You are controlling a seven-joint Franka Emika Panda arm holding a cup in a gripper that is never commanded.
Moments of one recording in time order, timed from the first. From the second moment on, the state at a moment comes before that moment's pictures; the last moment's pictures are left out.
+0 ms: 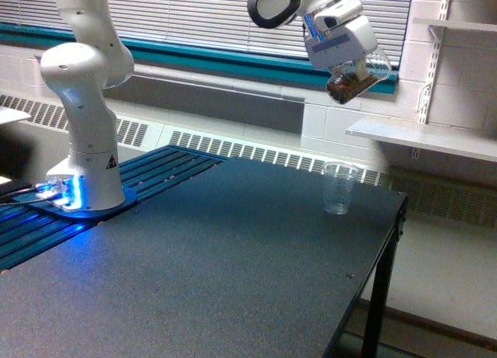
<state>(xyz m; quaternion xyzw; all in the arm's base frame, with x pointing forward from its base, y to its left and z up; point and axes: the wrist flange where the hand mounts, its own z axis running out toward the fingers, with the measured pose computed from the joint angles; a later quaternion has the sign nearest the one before) 0.513 0.168 0.456 -0.96 -0.08 -0.27 0.07</state>
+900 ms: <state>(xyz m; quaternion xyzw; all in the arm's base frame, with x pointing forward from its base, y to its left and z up) 0.511 0.212 0.388 -0.97 -0.18 -0.19 0.02</state>
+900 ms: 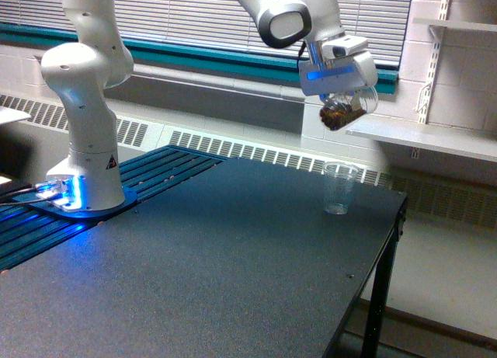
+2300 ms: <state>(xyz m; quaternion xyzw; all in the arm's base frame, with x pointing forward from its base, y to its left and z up) 0.502 0.239 0.323 -0.97 -0.22 -0.11 -0.05</state>
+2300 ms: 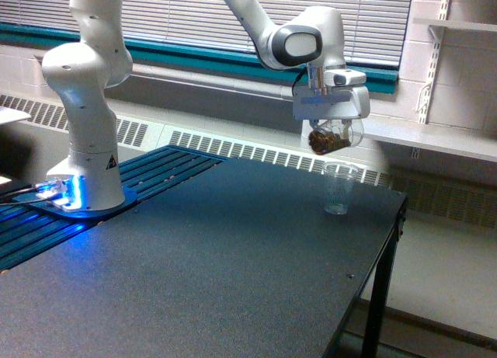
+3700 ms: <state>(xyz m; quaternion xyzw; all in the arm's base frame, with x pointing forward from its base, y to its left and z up) 0.502 0.257 0.309 -0.96 -0.25 -0.07 -0.14</state>
